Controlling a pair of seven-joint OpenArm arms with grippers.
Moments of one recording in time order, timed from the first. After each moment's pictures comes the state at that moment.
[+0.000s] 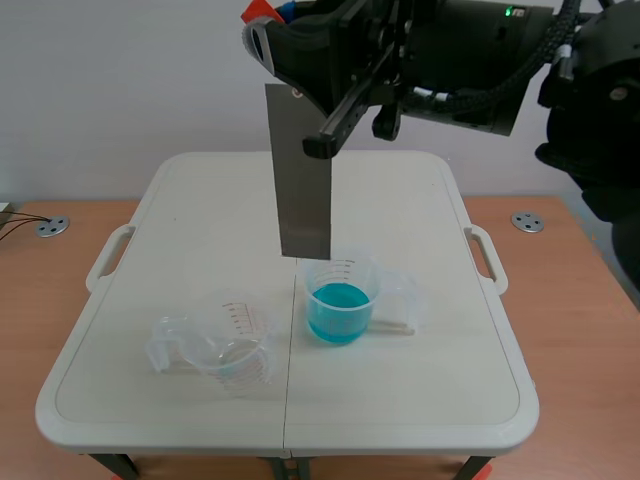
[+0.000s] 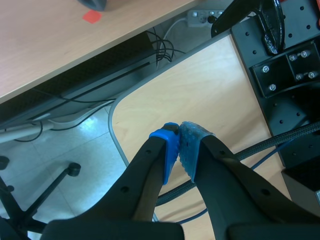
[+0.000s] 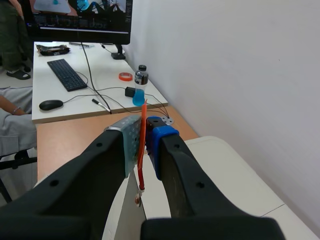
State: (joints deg) left arm 55.1 -33.3 2.4 79.1 -10.0 -14.8 -11.6; right arm 10.6 19.9 -17.2 104.9 25.8 43.8 -10.0
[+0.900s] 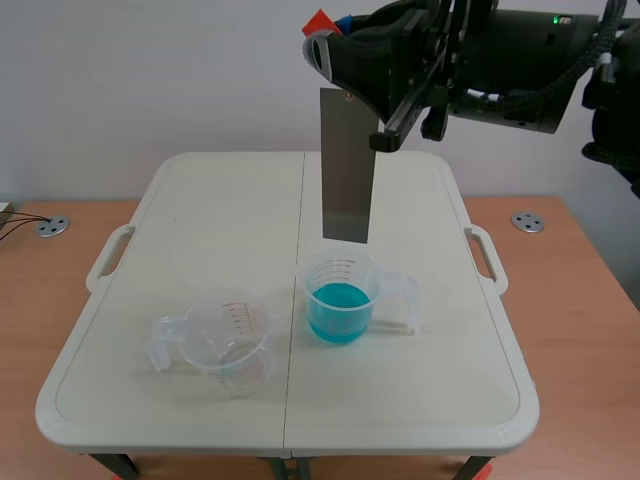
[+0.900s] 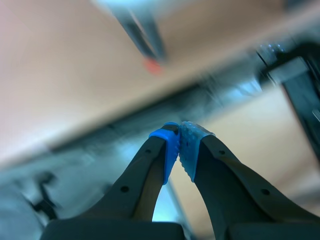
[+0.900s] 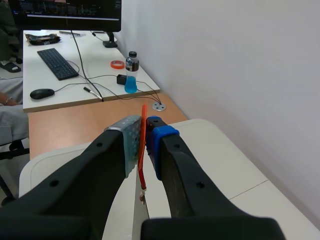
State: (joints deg) left arm 52.5 -36.0 -4.6 87.4 -9.9 -9.8 -11.4; right arm 13.3 26.8 -17.2 99.0 29.5 43.8 -5.6
